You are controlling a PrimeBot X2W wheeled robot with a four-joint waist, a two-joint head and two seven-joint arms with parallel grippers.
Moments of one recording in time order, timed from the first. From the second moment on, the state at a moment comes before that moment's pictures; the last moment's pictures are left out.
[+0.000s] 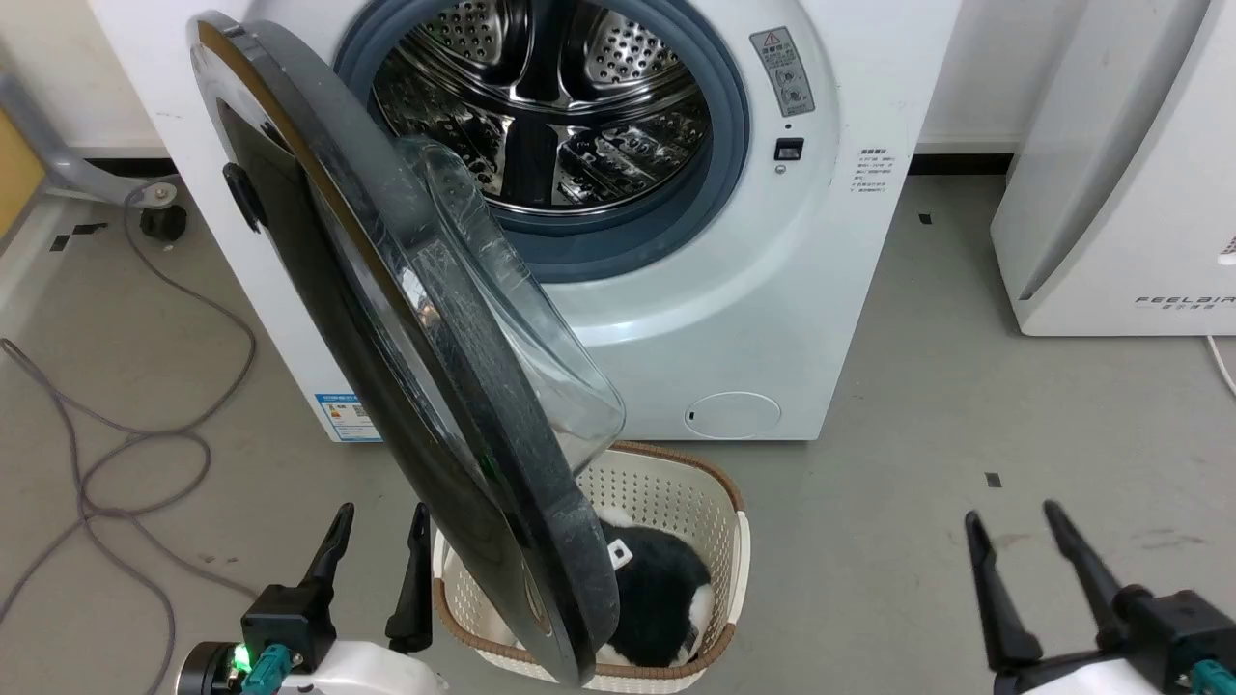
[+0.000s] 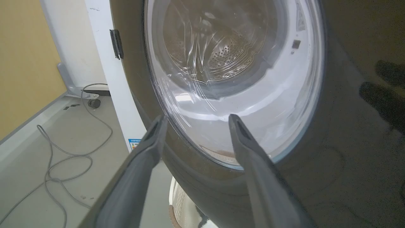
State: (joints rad) left arm -0.02 0.05 0.00 0.23 -0.11 -0.06 -0.26; right arm 0.13 -0.05 -0.06 -0.10 0.08 0.13 -0.09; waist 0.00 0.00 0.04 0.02
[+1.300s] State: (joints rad) left arm -0.11 0.09 0.02 -0.34 -0.09 -0.03 -0.26; right arm 0.13 -0.05 -0.05 -0.01 0.06 0.13 -0.09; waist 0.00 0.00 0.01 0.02
